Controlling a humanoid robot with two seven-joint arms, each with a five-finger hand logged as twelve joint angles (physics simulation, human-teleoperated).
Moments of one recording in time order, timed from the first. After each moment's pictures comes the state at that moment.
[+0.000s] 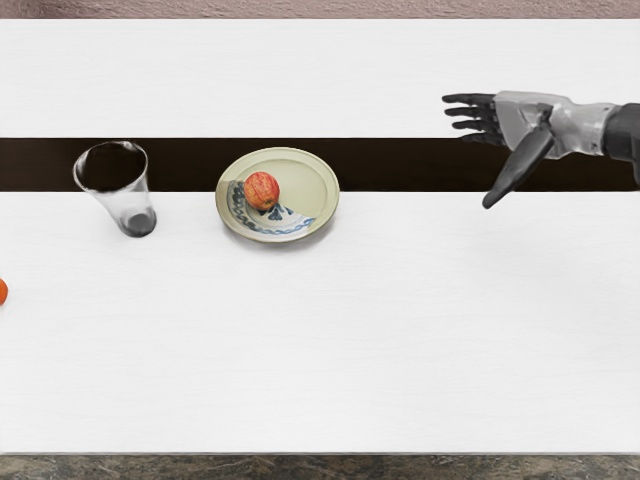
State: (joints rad) left arm 0.10 0.00 -0.09 -0.09 -0.06 -0.04 -0.01; right arm 0.86 -0.65 0.91 1.12 -0.63 0.61 -0.40
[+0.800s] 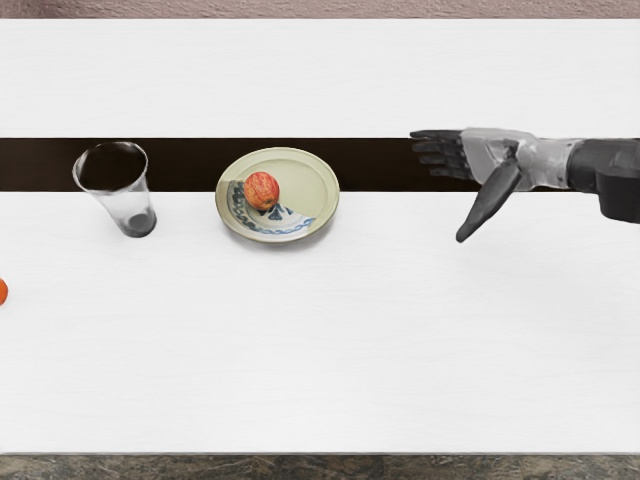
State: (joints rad) left arm 0.10 0.00 -0.09 -0.09 -0.06 -0.04 0.00; right arm 0.78 -0.60 0.90 1.18 -0.62 0.61 -0.40
